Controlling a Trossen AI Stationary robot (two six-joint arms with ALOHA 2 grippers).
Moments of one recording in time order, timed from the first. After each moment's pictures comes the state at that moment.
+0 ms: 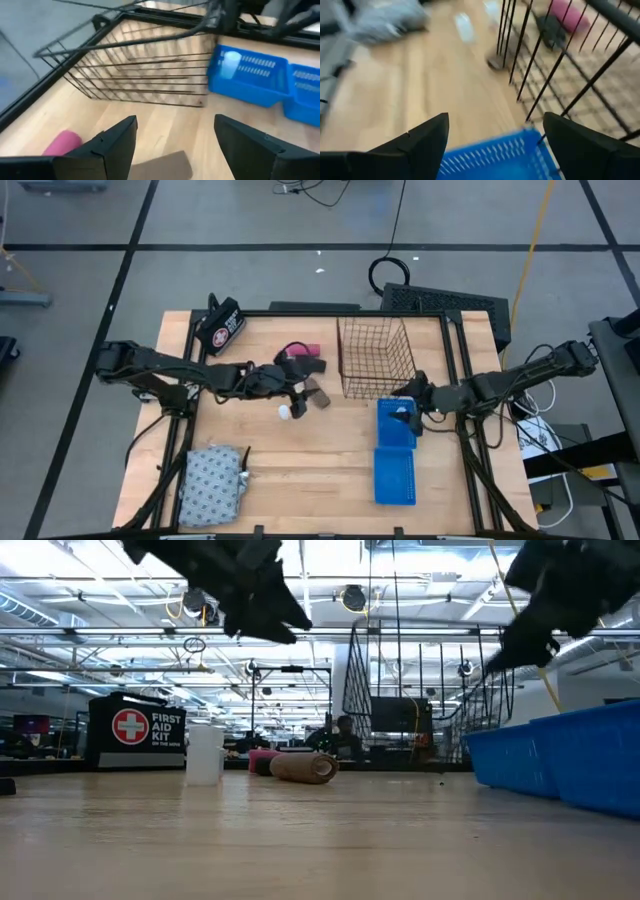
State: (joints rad) left arm -0.07 1.42 0.88 0.04 -0.34 -0.21; right arm 0.31 0.72 0.45 -0.25 0.34 0.46
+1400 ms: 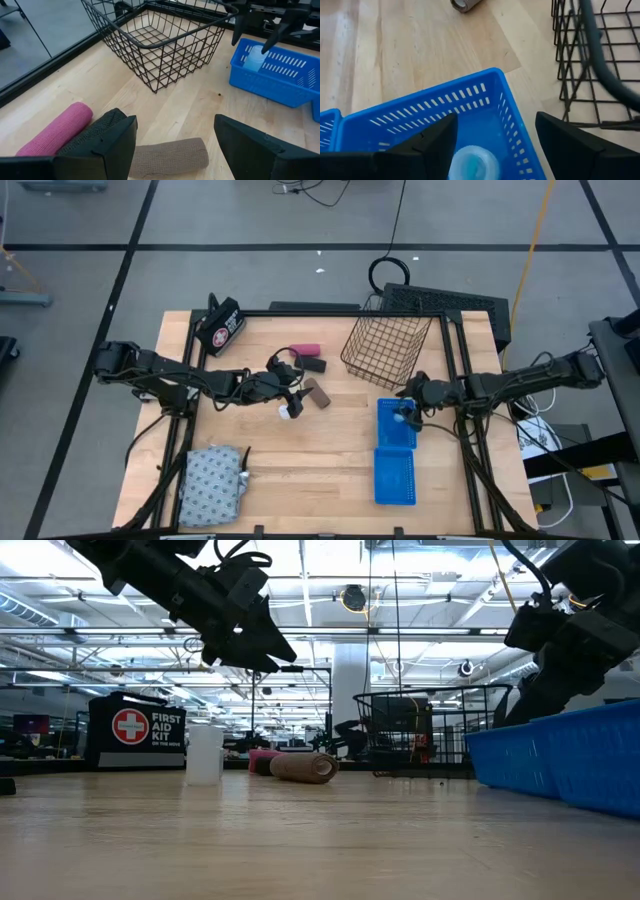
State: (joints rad) left arm -0.07 1.41 0.72 0.19 -0.42 -0.30; right arm 0.11 0.73 0.29 -0.28 0.16 0.43
